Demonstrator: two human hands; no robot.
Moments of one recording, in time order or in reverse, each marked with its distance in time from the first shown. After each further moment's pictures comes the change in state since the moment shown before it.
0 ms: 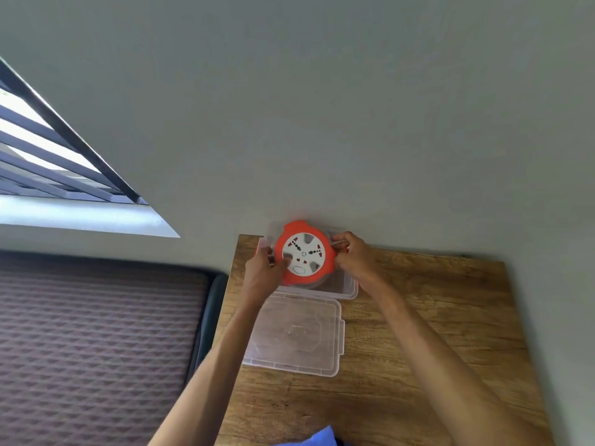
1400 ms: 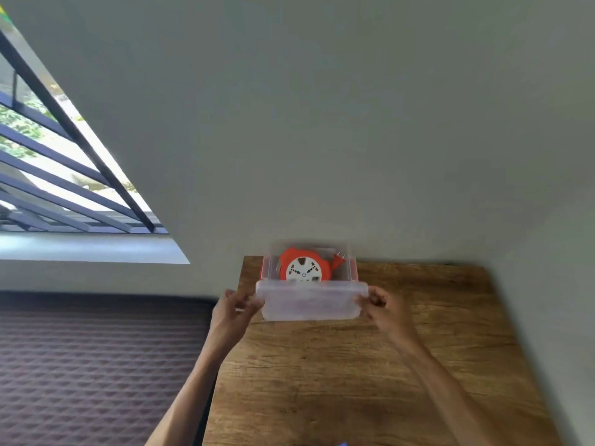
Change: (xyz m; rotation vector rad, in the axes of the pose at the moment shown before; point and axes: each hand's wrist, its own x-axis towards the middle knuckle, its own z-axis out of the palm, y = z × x) left_hand -0.089 -0.060 -0.068 -0.001 0.065 0.242; right_hand -0.147 0.057 -0.030 0.244 0.170 -0.116
